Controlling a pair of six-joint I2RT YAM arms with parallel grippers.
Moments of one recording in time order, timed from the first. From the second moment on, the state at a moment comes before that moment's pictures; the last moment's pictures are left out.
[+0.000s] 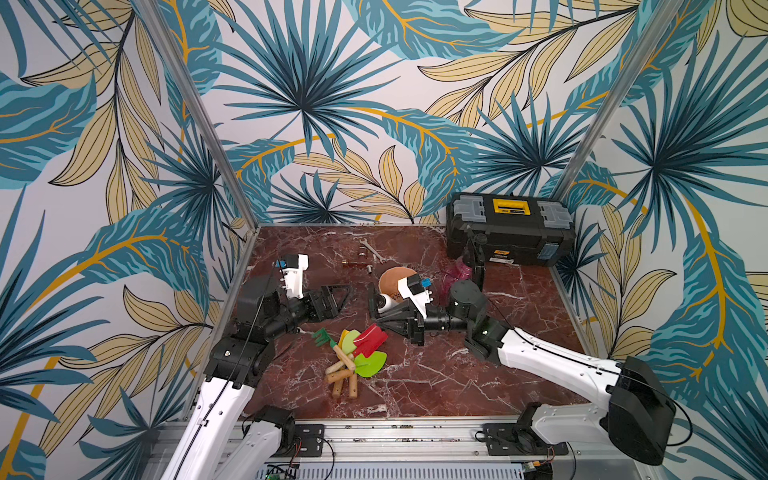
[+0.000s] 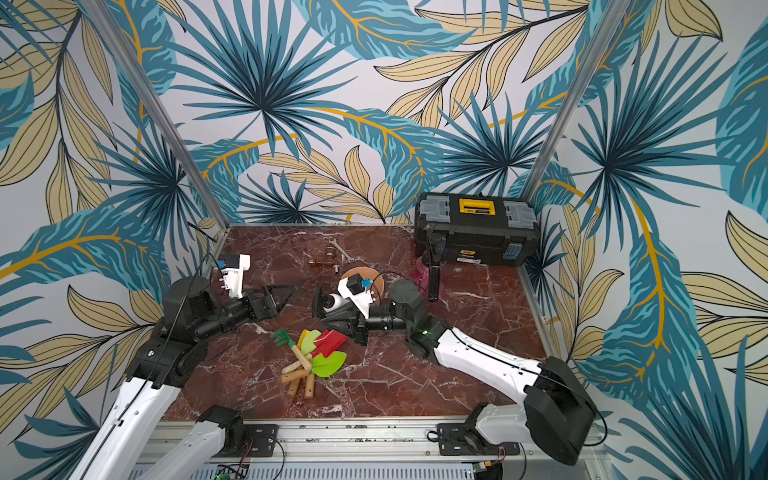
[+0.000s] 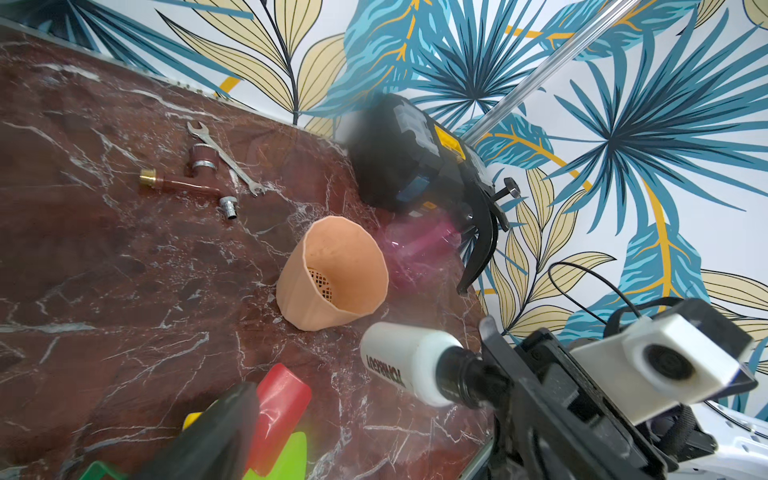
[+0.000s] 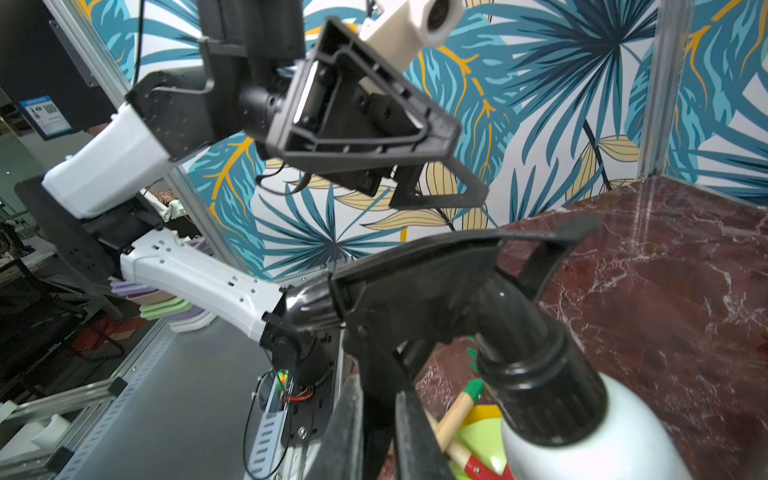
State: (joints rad) left arm -0.21 0.74 0.92 -0.52 0.48 -0.60; right arm 0.94 1.34 0.83 0.45 -0.72 0.26
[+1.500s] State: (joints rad) left arm -0.21 0.47 0.96 -0.77 0.19 -0.50; right arm 1.06 2.51 1.94 0.83 -0.48 0.68
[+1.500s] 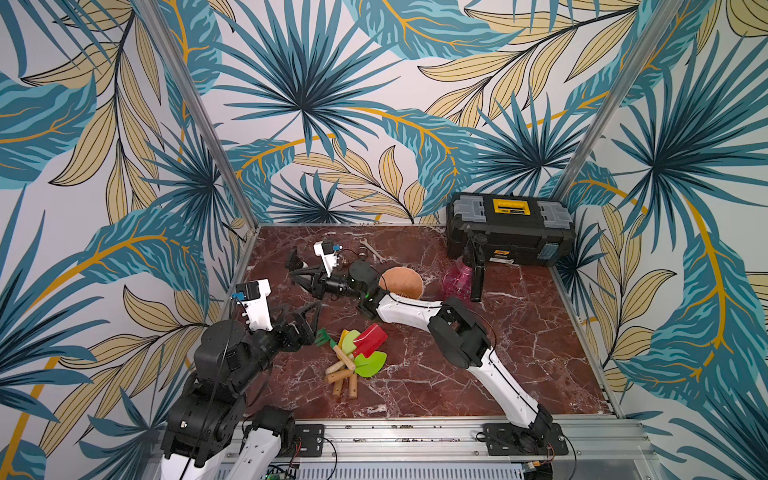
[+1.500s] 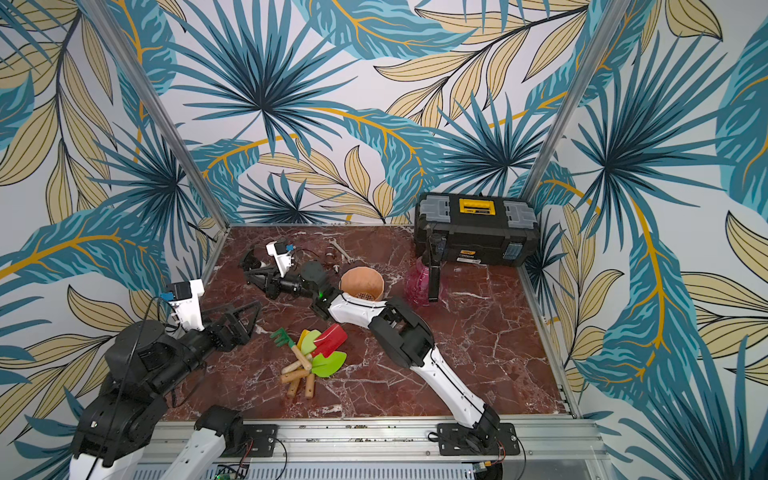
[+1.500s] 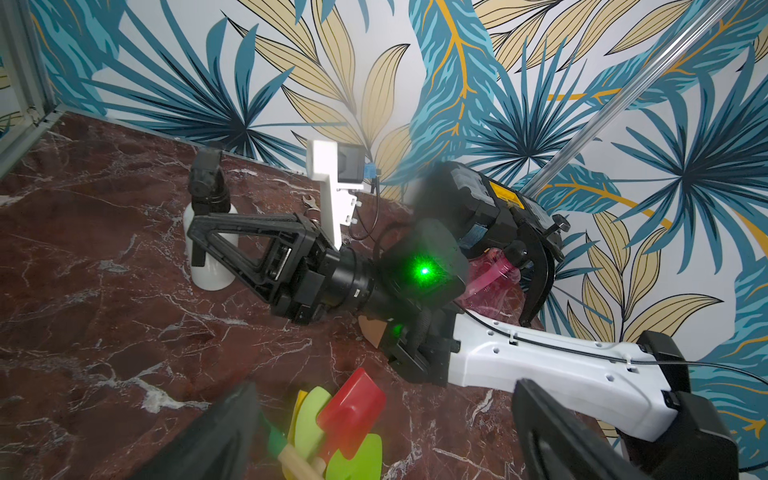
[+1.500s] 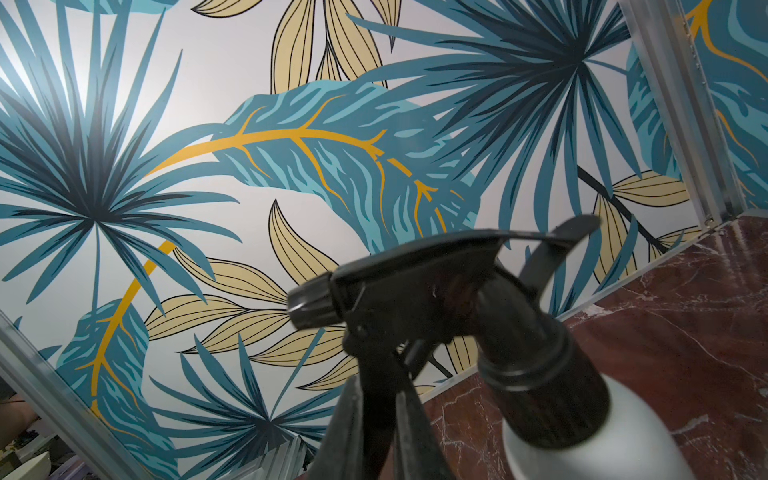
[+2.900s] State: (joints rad) left arm -0.21 0.47 0.92 -0.77 0.16 -0.49; right arm 1.09 2.64 1.96 0.90 -0.50 0.76
